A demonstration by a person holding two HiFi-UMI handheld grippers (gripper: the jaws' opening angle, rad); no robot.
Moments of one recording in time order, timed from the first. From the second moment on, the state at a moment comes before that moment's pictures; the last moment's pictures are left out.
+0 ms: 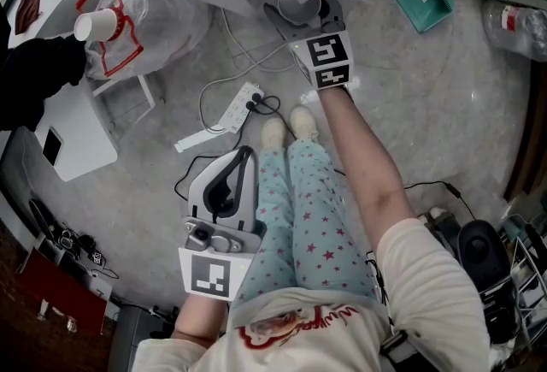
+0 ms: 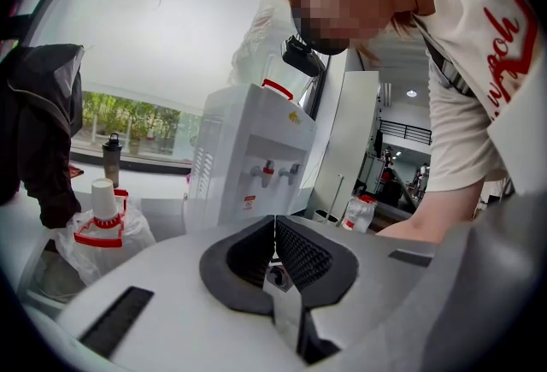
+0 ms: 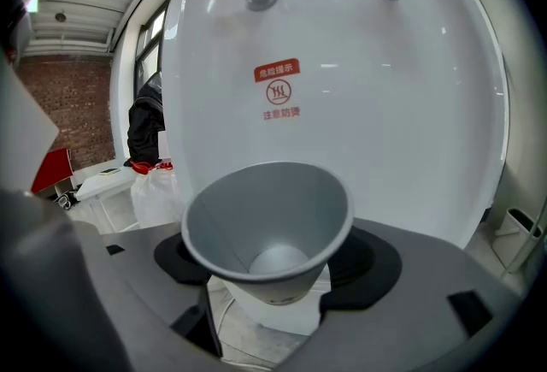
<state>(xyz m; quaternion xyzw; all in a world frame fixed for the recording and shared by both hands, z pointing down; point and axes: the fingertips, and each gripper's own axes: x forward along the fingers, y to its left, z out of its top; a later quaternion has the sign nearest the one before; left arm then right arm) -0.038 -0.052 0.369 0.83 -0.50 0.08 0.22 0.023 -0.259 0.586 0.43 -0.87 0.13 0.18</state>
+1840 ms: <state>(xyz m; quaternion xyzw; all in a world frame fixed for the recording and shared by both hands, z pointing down) -0.035 -0.045 0.366 0.83 -0.51 0.08 0.22 0.024 -0.261 0.579 0.44 -0.87 0.13 0.17</state>
